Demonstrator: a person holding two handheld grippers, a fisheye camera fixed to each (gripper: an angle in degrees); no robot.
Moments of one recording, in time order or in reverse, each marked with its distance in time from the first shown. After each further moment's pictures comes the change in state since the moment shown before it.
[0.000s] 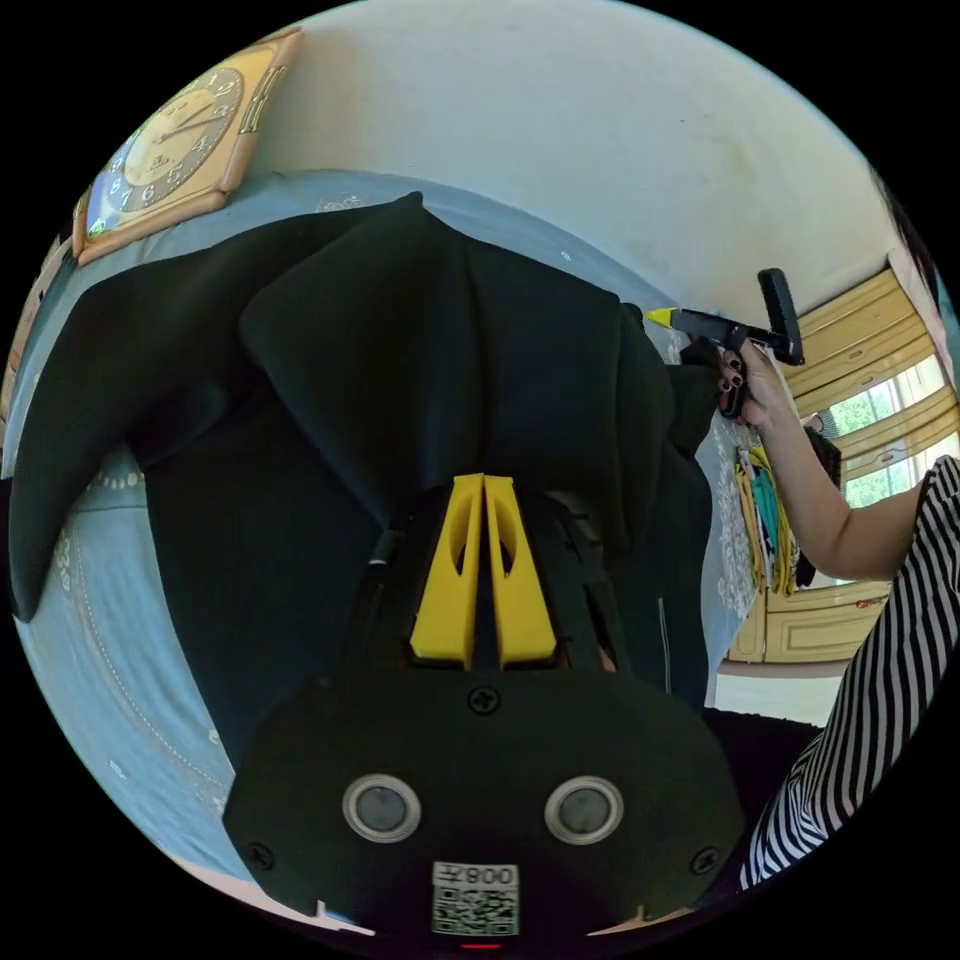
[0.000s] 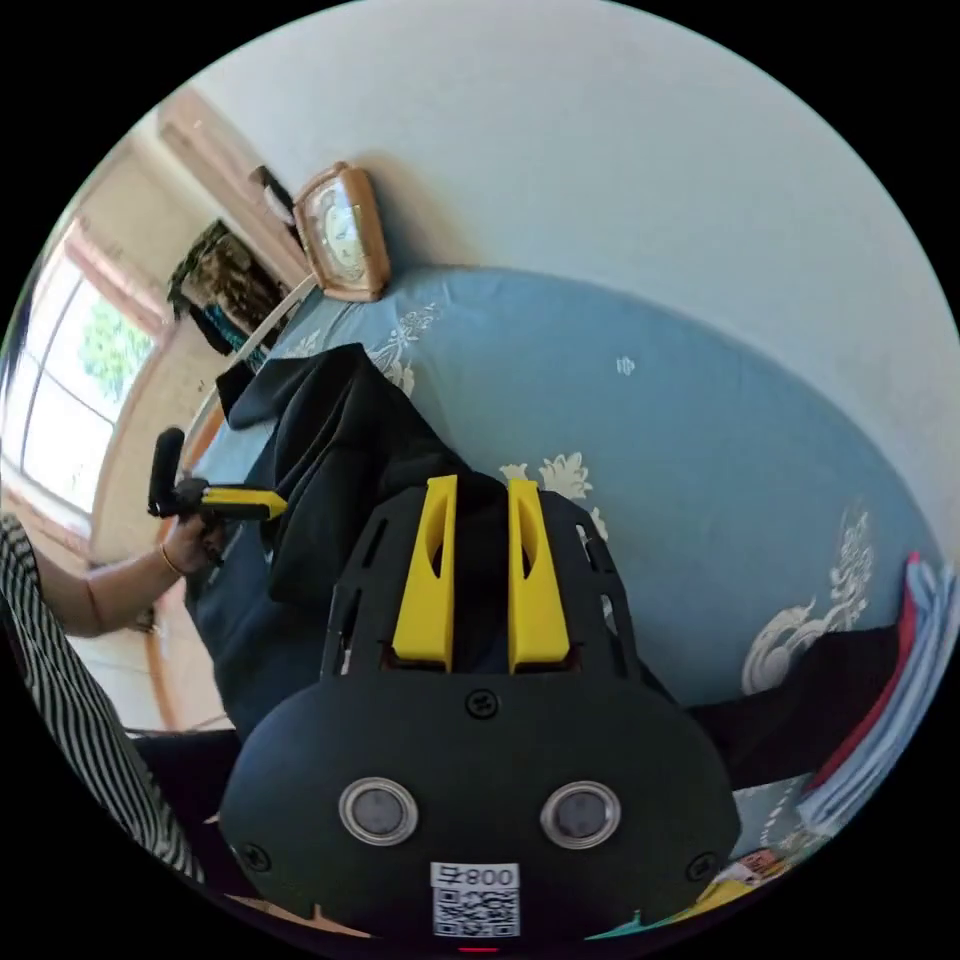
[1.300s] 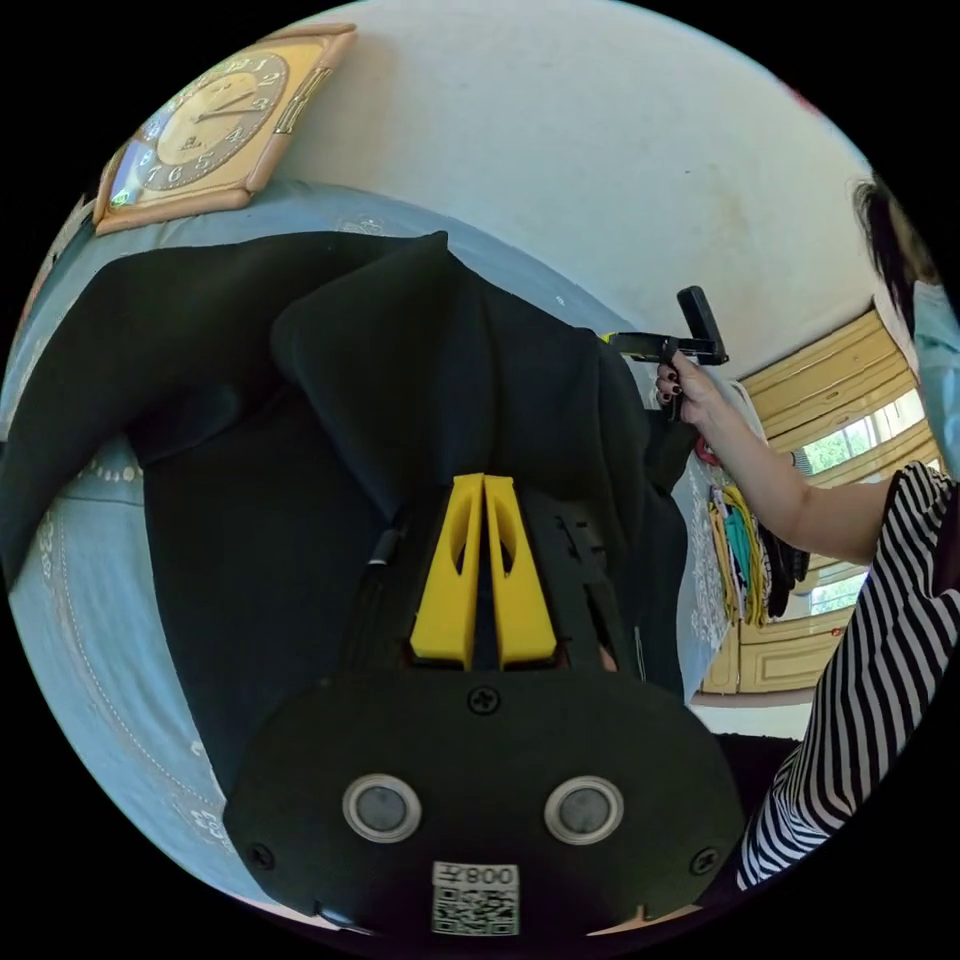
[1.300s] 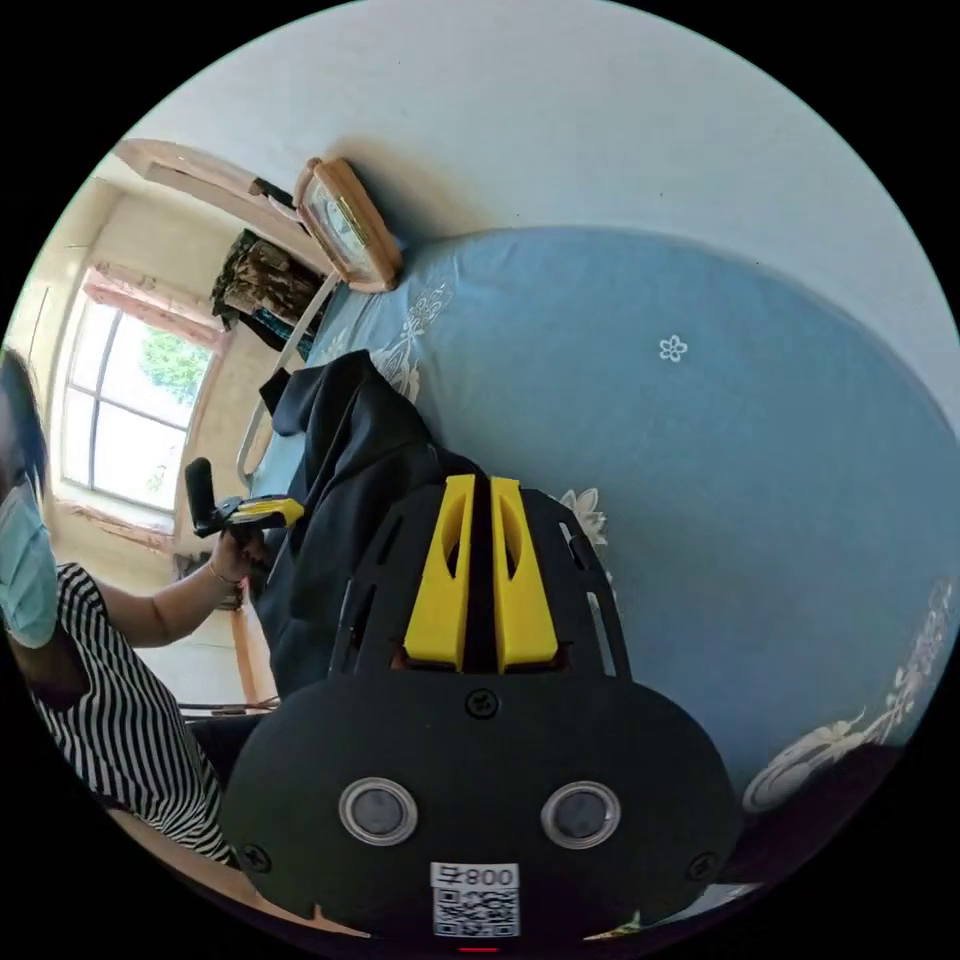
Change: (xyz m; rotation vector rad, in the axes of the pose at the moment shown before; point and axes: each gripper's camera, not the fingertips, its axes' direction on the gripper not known) left arm -0.040 -0.011 -0.028 0.107 0.082 -0.057; right arm 0.158 -0.060 0.016 -0.121 -0.277 0.030
